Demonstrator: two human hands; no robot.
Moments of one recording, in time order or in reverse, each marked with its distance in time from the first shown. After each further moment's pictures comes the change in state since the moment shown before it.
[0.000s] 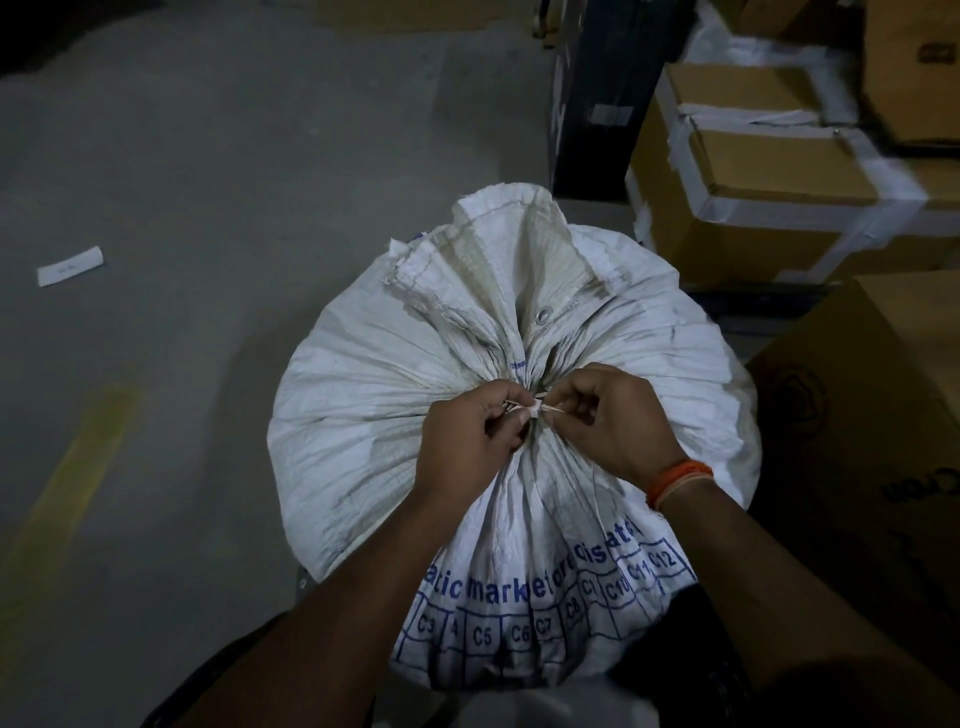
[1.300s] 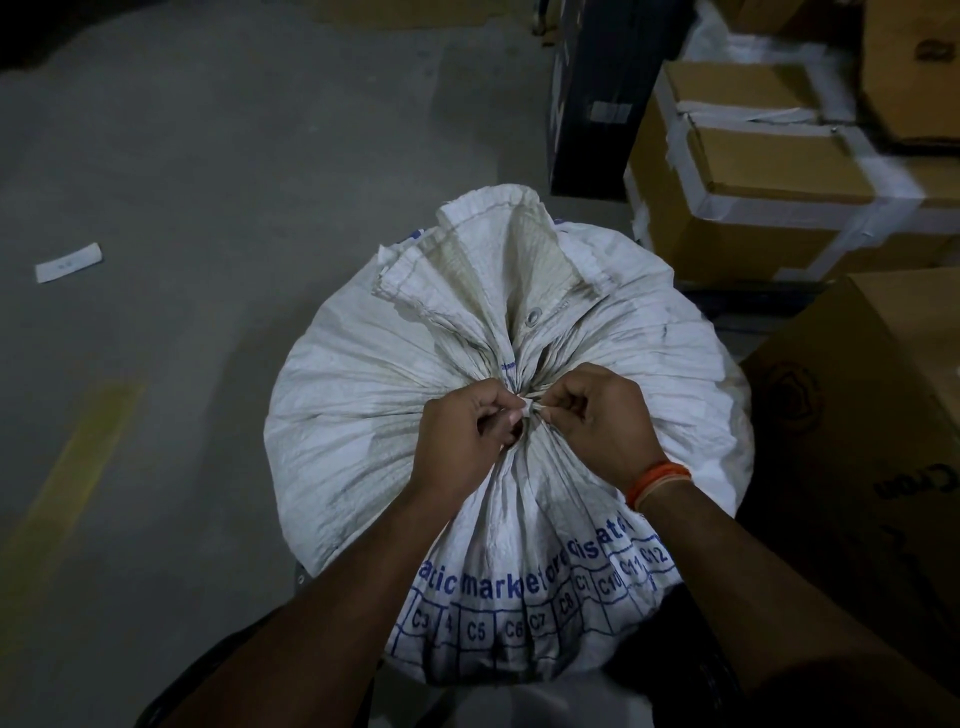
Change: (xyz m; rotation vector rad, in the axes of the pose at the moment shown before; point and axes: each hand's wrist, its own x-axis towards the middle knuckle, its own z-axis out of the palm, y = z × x) left_hand 0.003 -0.015 0.003 -0.049 0.014 0.025; right_hand -0.002 0.002 0.013 -0.003 0.068 0.010
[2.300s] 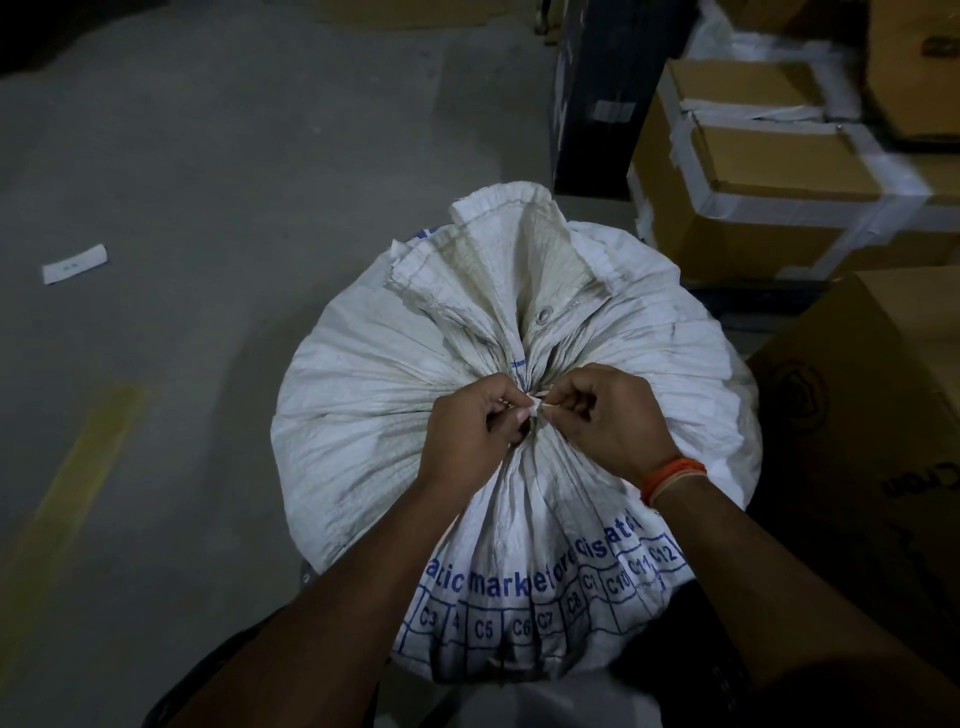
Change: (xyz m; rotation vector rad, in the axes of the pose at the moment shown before) left_hand 0.002 0.003 0.000 0.006 -0.035 -0.034; right_hand 0.001 0.000 -0.006 0.005 -0.037 -0.009
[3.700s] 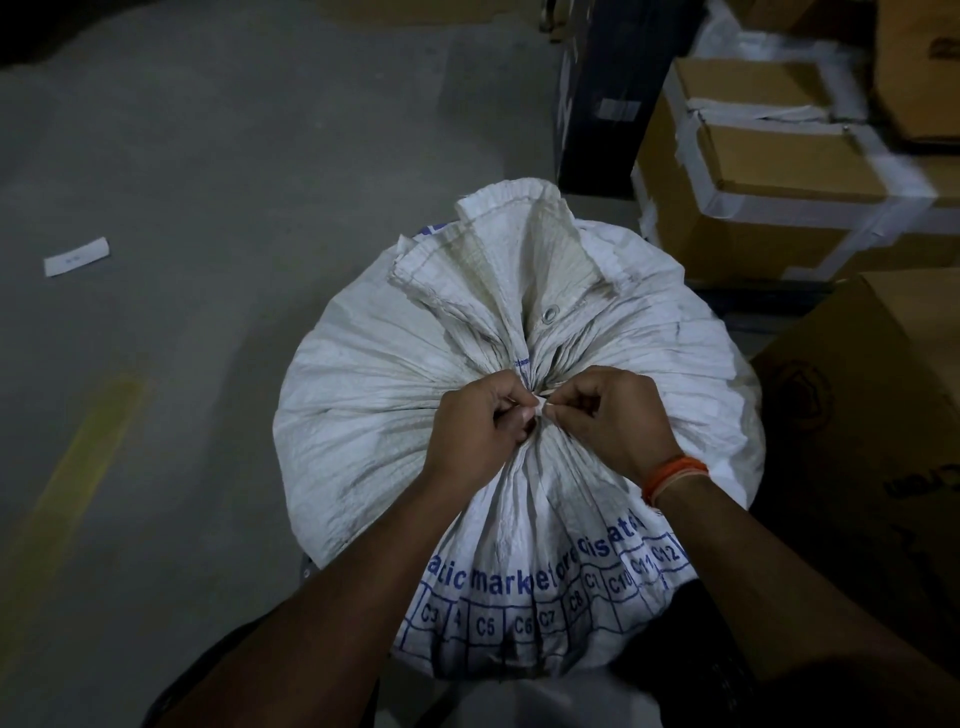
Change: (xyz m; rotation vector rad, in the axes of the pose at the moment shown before) left_hand 0.000 0.006 -0.001 0.033 -0.014 0.010; right_hand 0.000 -0.006 -0.001 0.022 -0.026 0.067
